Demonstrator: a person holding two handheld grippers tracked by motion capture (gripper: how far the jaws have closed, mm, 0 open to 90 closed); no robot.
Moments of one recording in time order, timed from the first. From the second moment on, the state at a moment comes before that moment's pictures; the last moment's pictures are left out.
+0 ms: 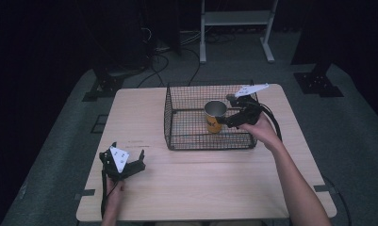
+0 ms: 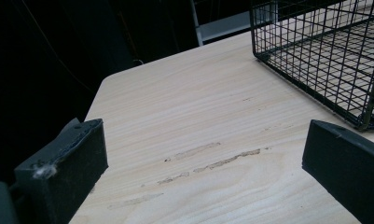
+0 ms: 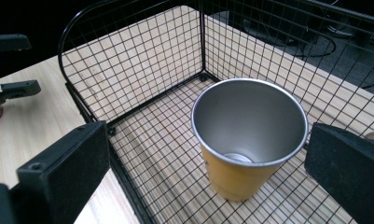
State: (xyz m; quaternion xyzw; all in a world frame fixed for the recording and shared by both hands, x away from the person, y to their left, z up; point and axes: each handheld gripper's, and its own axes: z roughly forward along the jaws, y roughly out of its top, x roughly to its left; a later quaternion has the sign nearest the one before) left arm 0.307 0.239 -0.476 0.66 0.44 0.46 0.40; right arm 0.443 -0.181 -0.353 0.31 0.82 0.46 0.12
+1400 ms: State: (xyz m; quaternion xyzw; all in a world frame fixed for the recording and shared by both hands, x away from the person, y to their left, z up) left arm 0.307 0.238 -0.476 0.66 0.44 0.46 0.39; right arm 0.382 -0.211 -0.365 0.28 0.83 0.46 0.12
